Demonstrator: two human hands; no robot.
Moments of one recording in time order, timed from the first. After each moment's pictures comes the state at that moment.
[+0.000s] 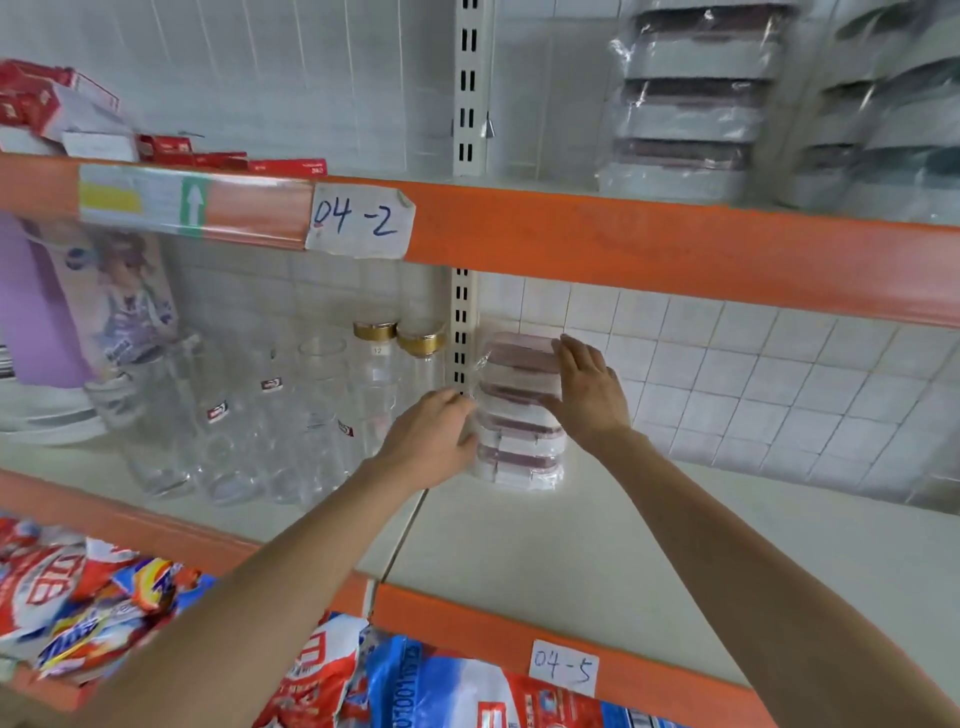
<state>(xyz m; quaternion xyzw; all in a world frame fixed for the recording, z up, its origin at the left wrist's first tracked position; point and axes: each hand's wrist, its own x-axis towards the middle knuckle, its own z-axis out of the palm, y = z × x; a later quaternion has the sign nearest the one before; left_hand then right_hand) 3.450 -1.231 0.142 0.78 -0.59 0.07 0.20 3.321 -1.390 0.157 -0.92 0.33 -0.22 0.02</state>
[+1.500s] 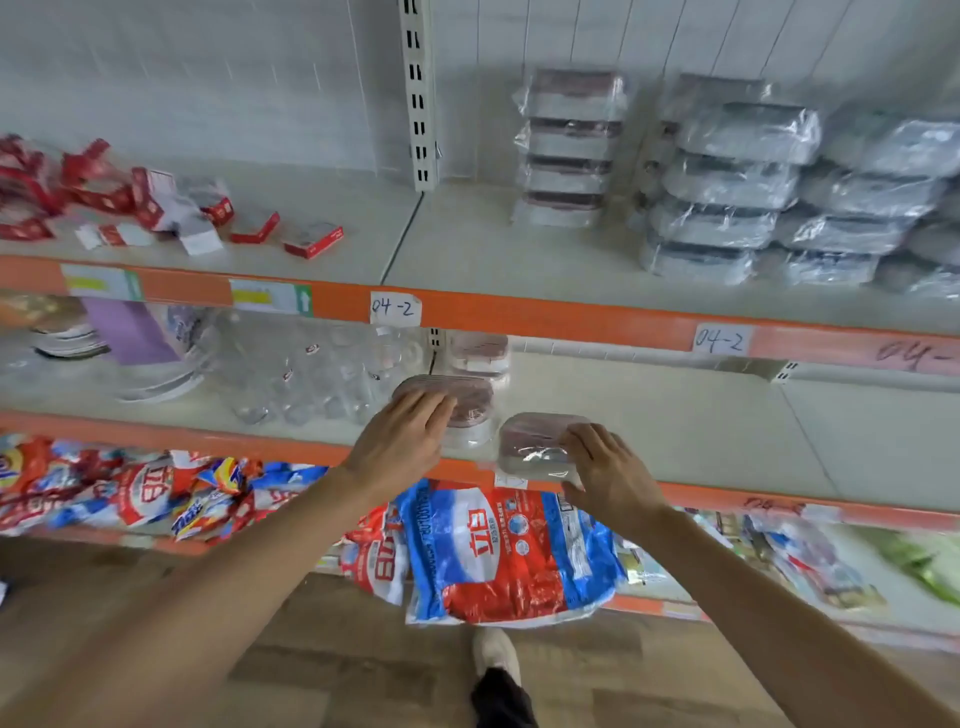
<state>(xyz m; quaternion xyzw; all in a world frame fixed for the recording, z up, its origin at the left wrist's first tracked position) 3.346 -1.045 0.302 0.66 -0.73 0.19 0.07 3.105 -1.164 0.282 -0.96 0.24 -0.17 -0.01</state>
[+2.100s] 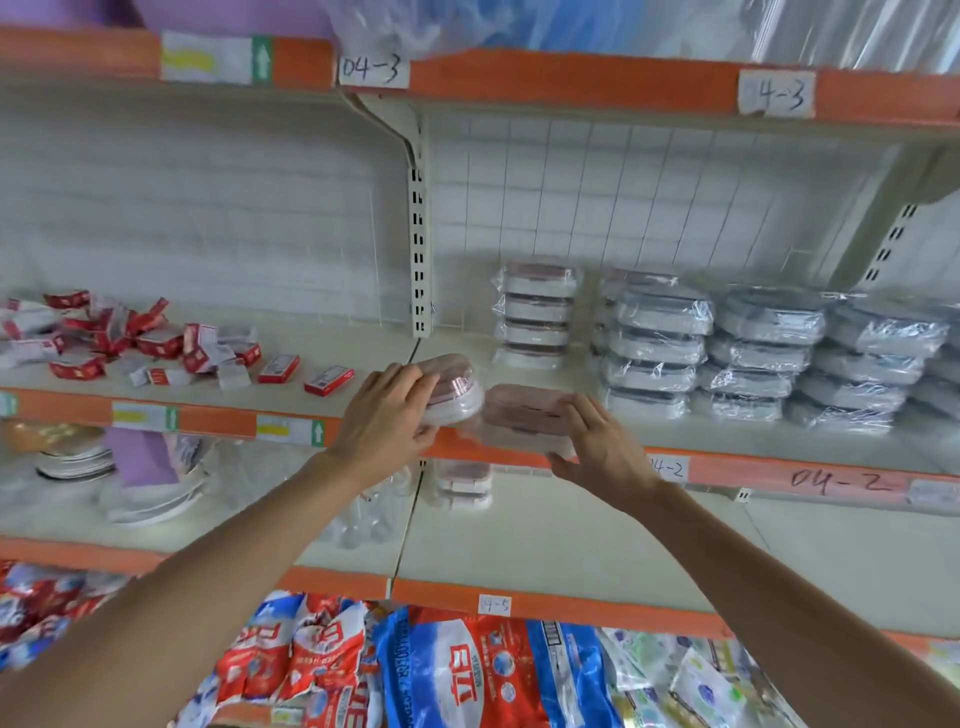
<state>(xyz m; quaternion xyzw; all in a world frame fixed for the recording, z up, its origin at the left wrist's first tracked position) 3.357 -1.062 0.467 0.67 -0.66 0.29 0.17 3.127 -1.198 0.444 -0.94 0.24 -0.25 -0.04</state>
